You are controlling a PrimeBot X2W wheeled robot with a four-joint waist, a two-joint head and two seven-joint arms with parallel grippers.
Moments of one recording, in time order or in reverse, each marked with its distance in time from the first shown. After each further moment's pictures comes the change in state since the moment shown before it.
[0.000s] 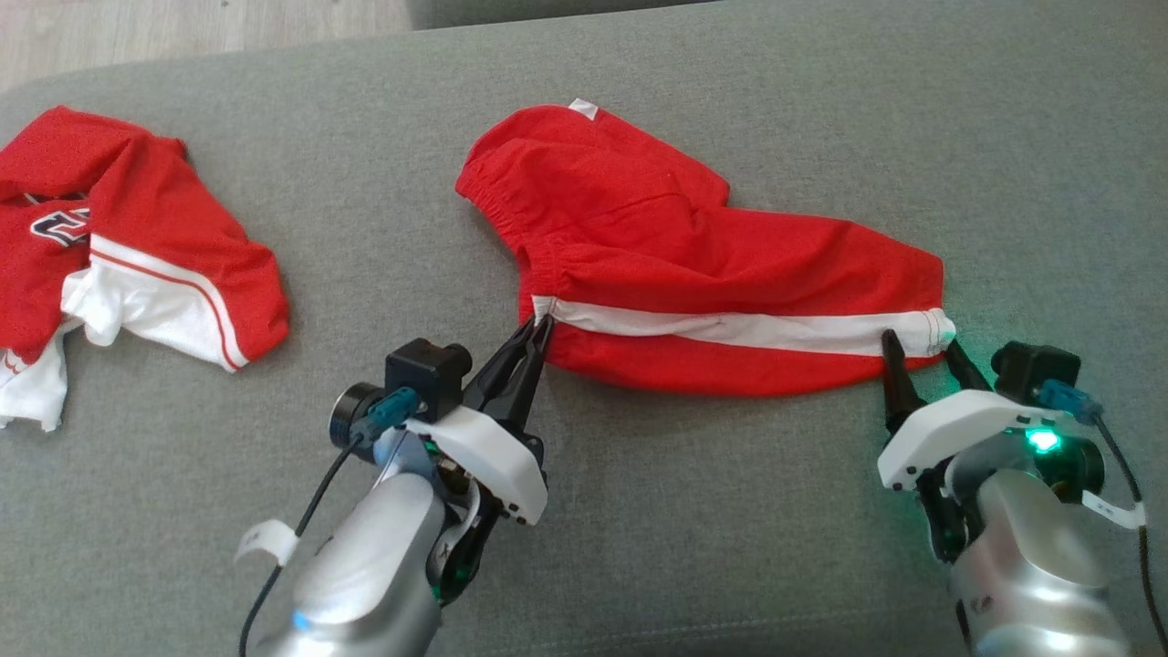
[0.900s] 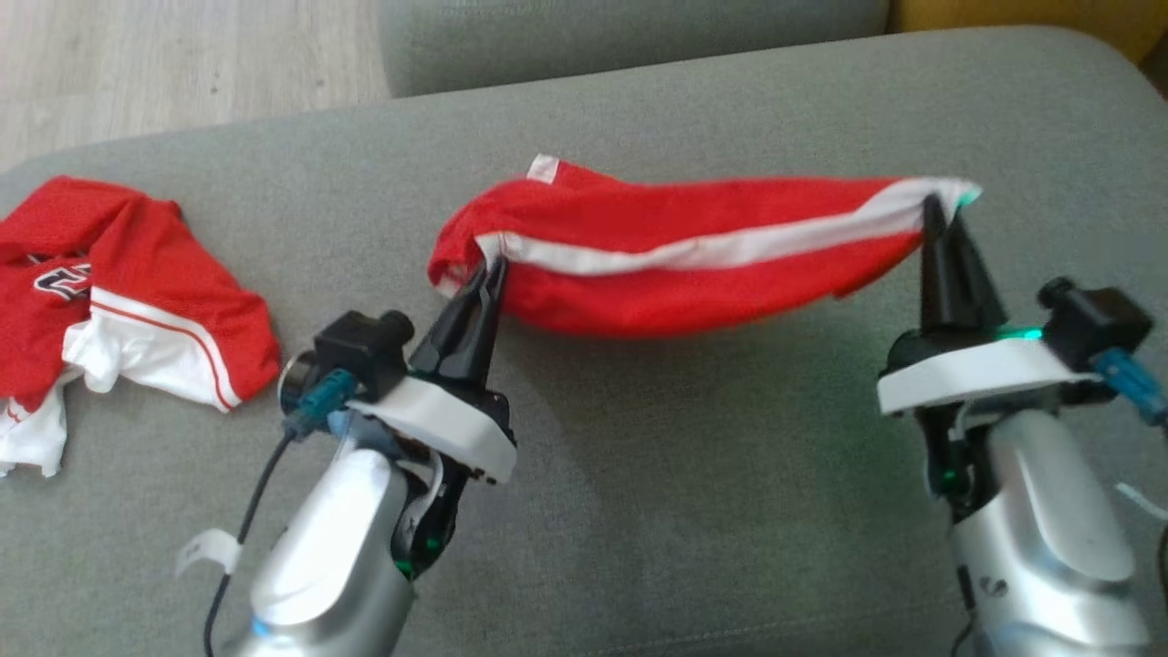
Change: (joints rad) left arm 0.039 0.012 0.136 -0.171 0.044 0.011 0.000; right arm 0.060 -0.012 0.149 -0.437 0.151 0.000 -0.125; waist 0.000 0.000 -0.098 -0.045
